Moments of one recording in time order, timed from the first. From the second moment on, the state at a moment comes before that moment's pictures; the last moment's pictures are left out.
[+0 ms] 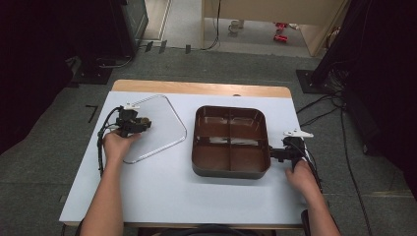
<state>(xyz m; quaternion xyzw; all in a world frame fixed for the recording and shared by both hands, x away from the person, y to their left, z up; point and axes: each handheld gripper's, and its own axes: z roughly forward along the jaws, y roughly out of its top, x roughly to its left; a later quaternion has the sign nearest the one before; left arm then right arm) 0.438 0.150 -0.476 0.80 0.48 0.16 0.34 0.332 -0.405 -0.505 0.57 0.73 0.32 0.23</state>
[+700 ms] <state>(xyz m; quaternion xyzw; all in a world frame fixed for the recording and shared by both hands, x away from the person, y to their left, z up) 0.430 0.151 -0.451 0.79 0.47 0.16 0.36 0.332 -0.405 -0.505 0.57 0.73 0.32 0.23</state>
